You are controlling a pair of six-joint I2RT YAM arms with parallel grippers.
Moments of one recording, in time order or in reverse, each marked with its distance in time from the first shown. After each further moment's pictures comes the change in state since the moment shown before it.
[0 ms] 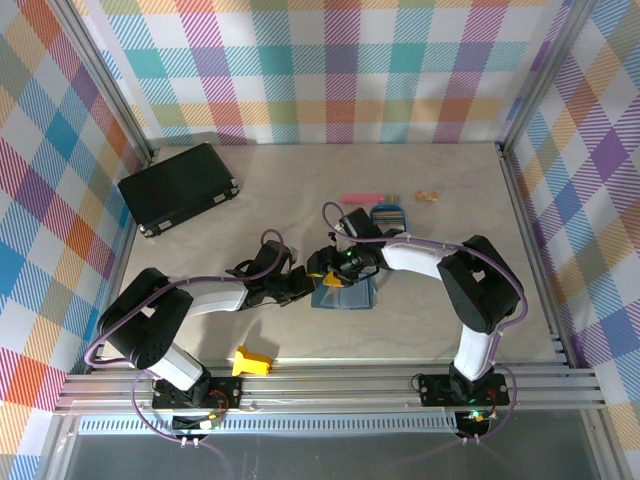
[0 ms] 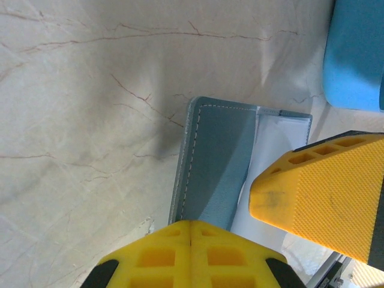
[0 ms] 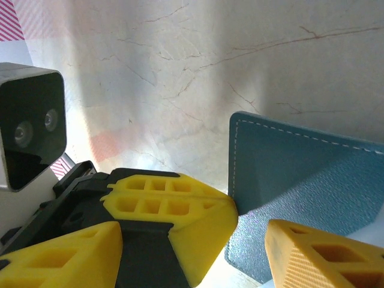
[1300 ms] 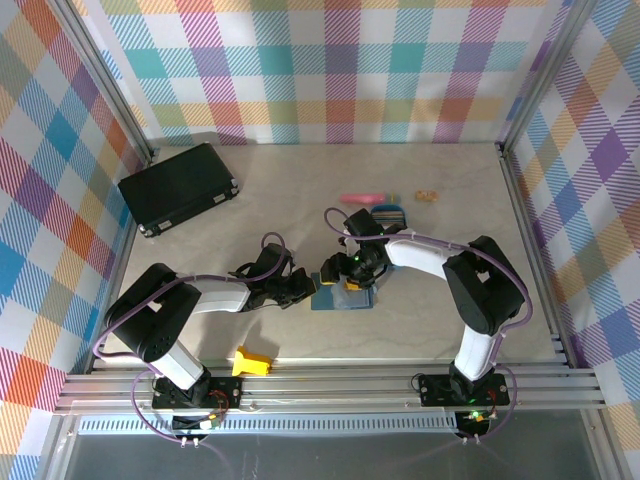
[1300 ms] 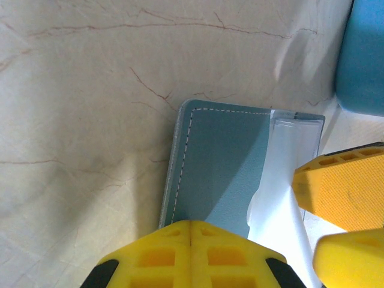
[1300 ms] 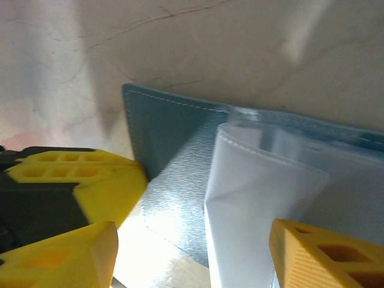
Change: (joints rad) left arm 0.000 0.048 -0.022 0.076 0.012 -0.038; right arm -0.021 -0.026 0.020 -0.251 0.148 -0.184
